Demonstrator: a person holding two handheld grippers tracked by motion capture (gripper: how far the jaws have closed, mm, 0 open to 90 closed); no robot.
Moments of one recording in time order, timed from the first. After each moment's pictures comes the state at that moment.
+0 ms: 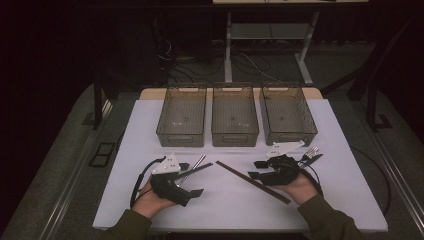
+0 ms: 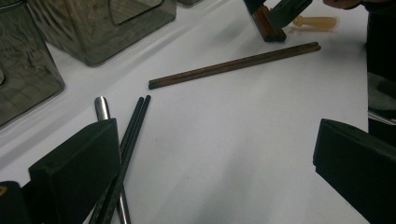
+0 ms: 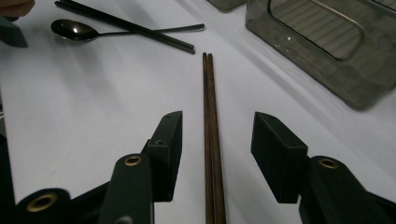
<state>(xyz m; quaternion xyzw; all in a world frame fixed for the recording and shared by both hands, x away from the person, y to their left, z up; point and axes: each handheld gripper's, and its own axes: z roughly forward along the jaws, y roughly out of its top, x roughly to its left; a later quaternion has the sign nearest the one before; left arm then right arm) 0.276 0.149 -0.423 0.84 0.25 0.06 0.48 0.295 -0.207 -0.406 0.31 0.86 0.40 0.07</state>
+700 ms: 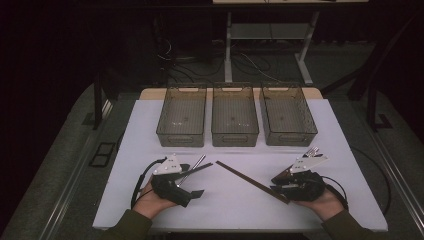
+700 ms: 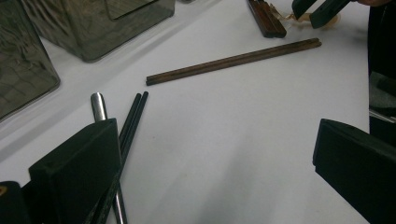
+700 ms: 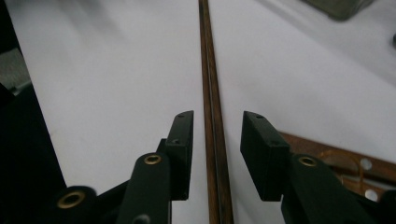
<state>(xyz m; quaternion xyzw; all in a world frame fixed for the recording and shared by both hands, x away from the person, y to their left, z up) 0.275 0.147 -0.426 0.84 0.25 0.06 0.47 0.260 -0.256 -0.419 0.33 0.87 0.37 0.05</state>
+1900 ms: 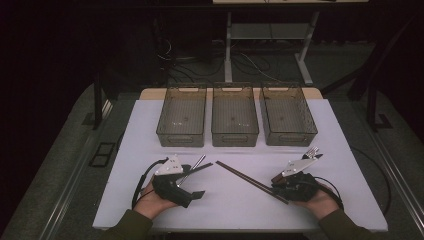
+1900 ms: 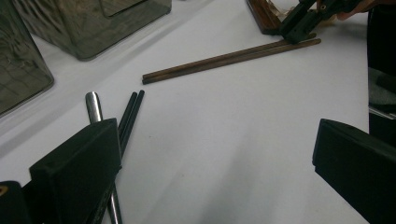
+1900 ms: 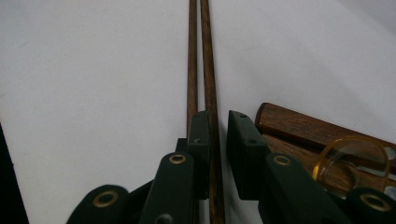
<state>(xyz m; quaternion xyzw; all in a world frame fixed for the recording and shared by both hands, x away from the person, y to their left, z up) 0.275 0.145 -0.427 0.84 0.25 0.06 0.47 0.271 -0.250 -0.441 0.31 0.89 0.32 0.05</state>
